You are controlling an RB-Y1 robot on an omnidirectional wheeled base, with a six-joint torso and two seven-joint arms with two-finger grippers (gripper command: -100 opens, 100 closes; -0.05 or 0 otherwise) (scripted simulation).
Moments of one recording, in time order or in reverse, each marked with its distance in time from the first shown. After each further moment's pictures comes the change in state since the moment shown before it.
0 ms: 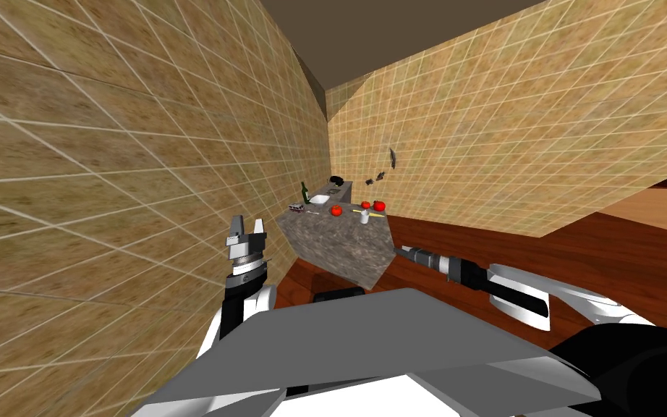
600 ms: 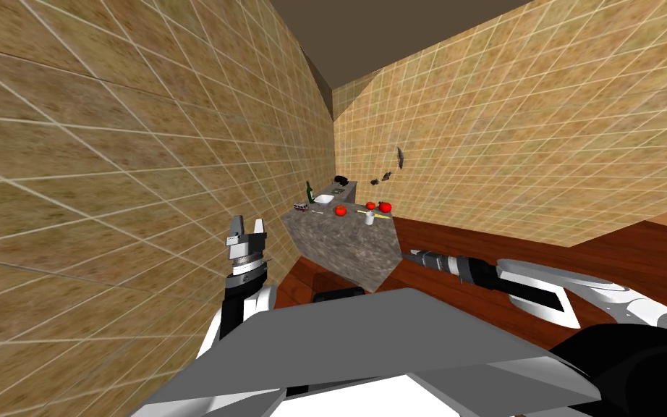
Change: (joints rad) left arm 0.000 0.000 0.000 0.000 0.000 0.000 0.000; right arm 0.016 -0.155 0.037 0.094 0.013 -0.009 -0.020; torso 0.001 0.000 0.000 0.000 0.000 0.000
